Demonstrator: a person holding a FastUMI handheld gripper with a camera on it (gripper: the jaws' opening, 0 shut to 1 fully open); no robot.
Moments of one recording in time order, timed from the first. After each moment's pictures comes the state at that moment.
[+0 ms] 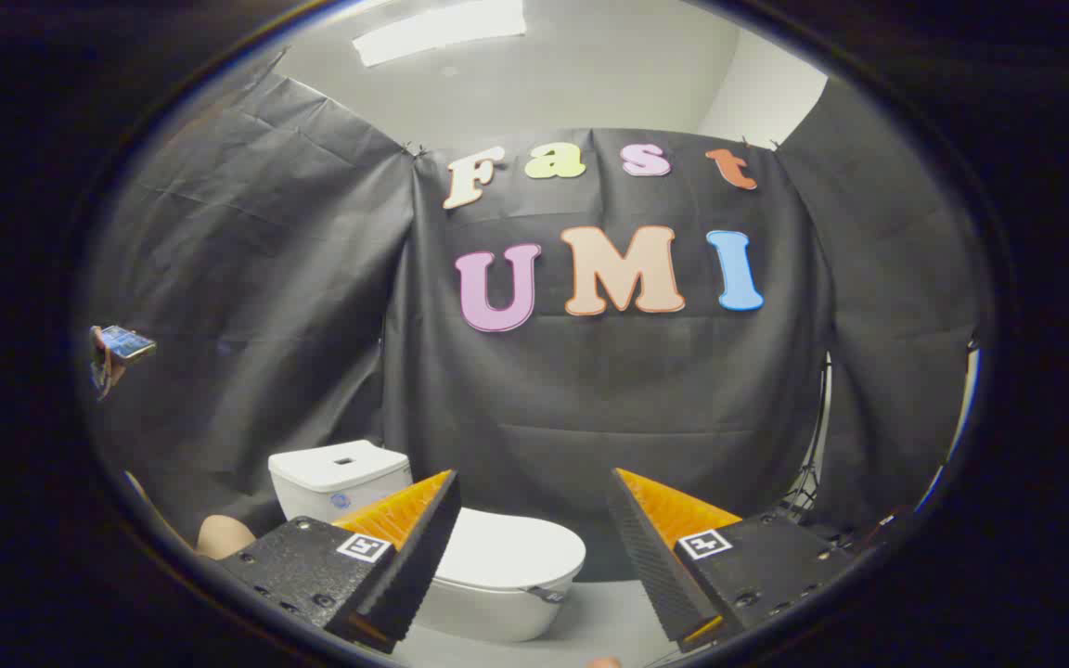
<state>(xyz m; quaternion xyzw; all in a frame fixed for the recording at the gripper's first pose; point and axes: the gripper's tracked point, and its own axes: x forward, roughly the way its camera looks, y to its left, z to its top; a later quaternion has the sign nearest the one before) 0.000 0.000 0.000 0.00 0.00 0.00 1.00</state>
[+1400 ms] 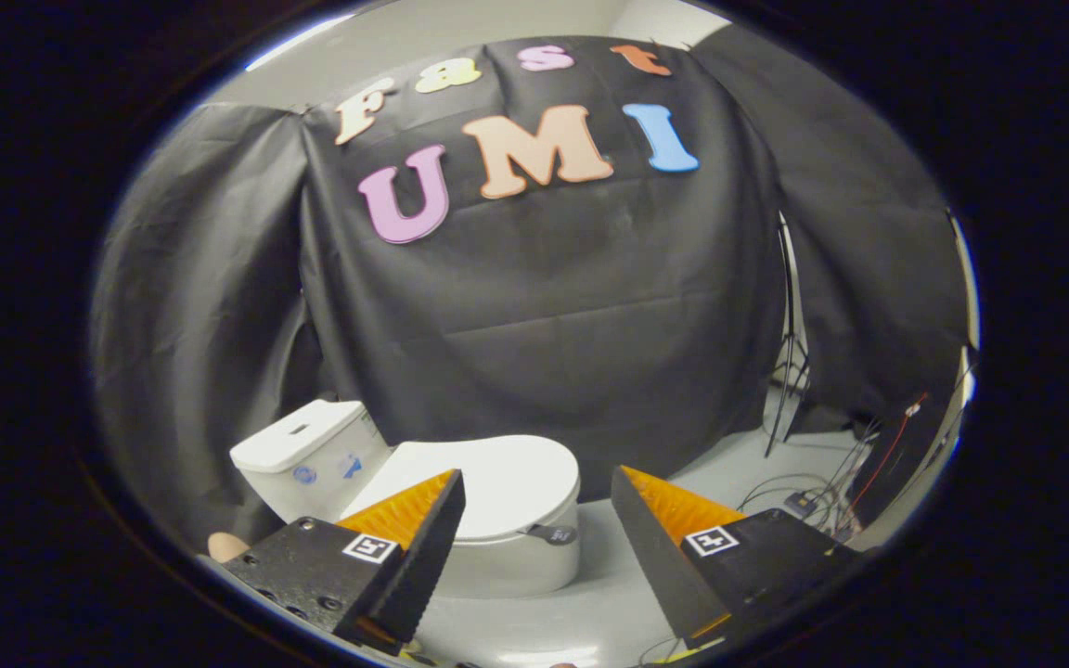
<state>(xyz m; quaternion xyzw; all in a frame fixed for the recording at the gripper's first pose) 0.084 -0.037 -0.116 0.17 0.18 -0.06 0.97</state>
